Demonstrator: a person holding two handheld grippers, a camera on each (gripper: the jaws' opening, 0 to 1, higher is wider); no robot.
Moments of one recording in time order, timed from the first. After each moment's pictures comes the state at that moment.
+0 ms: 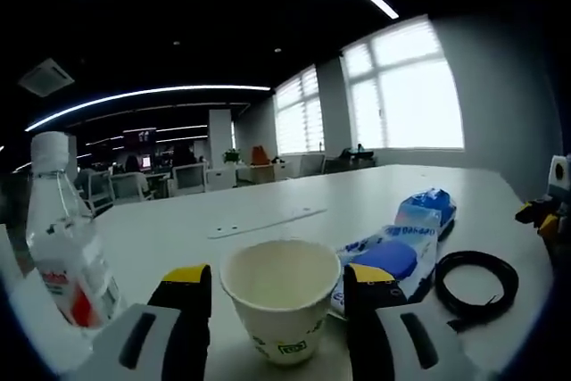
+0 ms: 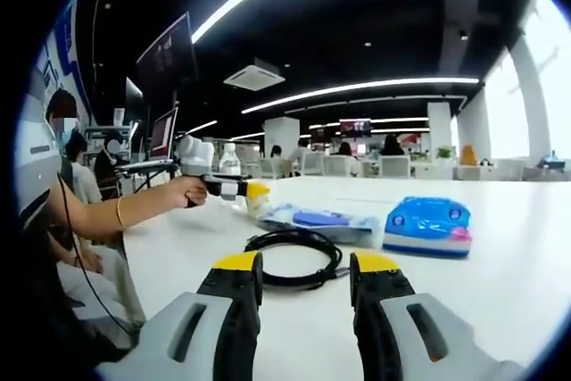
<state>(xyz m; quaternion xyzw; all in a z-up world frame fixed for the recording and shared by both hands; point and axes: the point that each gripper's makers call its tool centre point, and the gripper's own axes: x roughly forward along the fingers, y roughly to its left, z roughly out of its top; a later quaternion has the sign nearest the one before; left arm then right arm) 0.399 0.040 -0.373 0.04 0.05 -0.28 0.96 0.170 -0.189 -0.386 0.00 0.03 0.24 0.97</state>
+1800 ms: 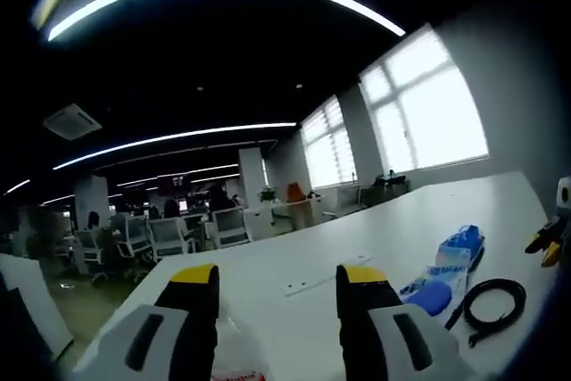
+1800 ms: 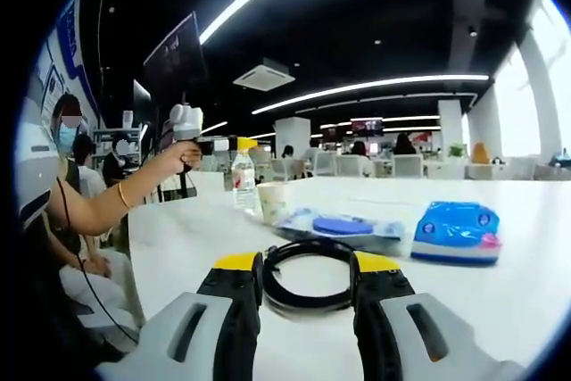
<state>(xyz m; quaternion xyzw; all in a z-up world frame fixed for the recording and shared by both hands) 0.405 0.132 -0.257 0.08 -0.06 -0.20 0.97 0.183 -0.154 -0.382 0.00 0.03 0.27 0.96</state>
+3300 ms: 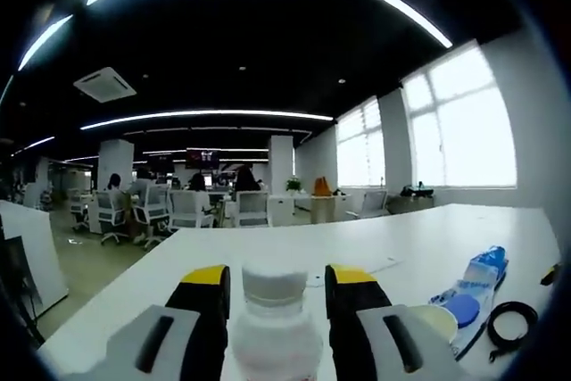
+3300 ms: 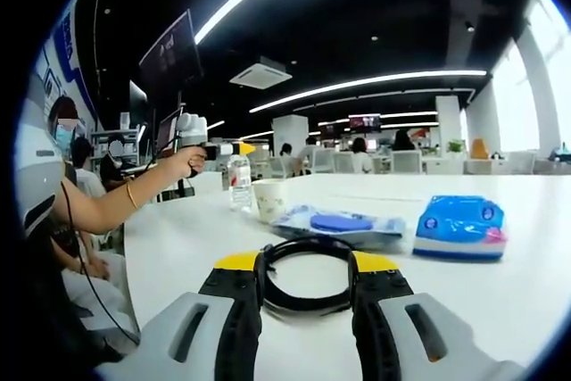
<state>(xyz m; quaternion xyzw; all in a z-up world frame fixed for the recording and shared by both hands) 0.451 0.177 -0.287 0.00 -0.02 -0.14 0.99 0.193 -0.153 -0.388 0.01 0.03 0.26 0.96</state>
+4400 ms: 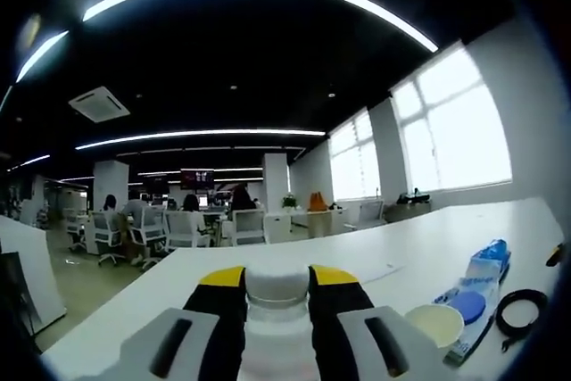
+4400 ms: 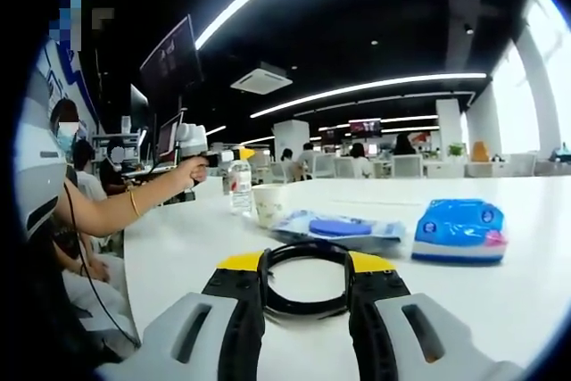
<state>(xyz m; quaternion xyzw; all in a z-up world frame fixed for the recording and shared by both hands) 0.448 0.166 -0.282 0.02 -0.07 -0.15 0.99 0.195 -0.157 -0.385 0.01 0.02 0.27 0.96</state>
